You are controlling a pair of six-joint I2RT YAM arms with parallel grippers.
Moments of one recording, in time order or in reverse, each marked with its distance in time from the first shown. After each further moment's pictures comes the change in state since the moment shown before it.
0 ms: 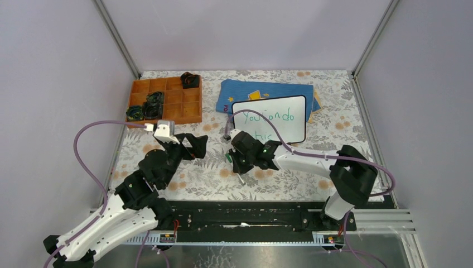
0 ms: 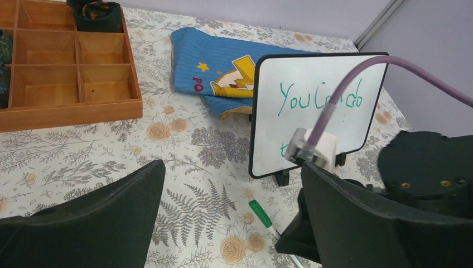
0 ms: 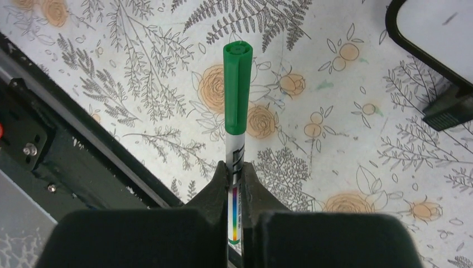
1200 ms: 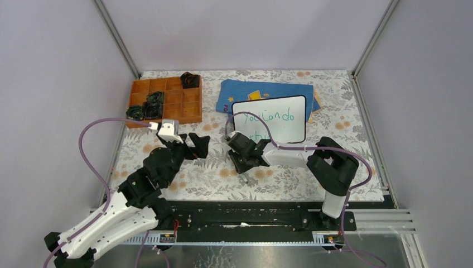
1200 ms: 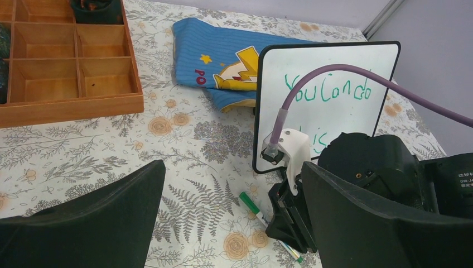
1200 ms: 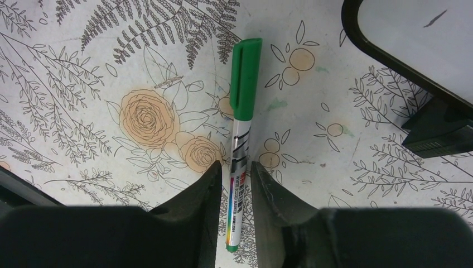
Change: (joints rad) left arm 0.000 0.039 -0.001 0.000 0.001 0.000; right arm -0.035 0.206 0.060 -0.005 0.078 0.004
